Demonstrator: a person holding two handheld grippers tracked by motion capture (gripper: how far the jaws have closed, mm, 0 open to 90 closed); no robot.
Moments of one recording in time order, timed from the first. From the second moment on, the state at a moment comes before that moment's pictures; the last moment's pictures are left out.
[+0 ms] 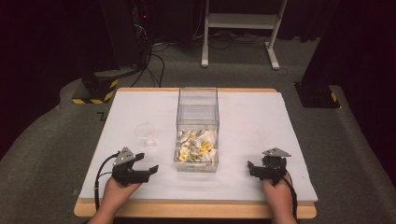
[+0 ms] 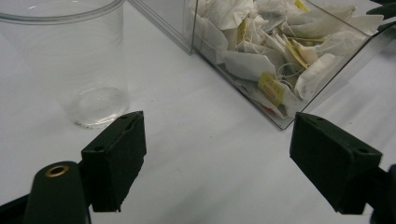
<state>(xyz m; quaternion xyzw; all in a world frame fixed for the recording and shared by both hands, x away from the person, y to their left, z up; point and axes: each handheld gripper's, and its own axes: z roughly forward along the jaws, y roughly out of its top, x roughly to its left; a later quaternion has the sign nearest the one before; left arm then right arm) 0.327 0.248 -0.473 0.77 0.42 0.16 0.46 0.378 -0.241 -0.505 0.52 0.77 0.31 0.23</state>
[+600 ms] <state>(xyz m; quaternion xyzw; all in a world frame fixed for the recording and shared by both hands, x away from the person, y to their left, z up) 0.330 0.239 -0.458 0.77 0.39 0.17 0.48 0.378 -0.242 -0.505 0.52 0.77 0.31 0.23</state>
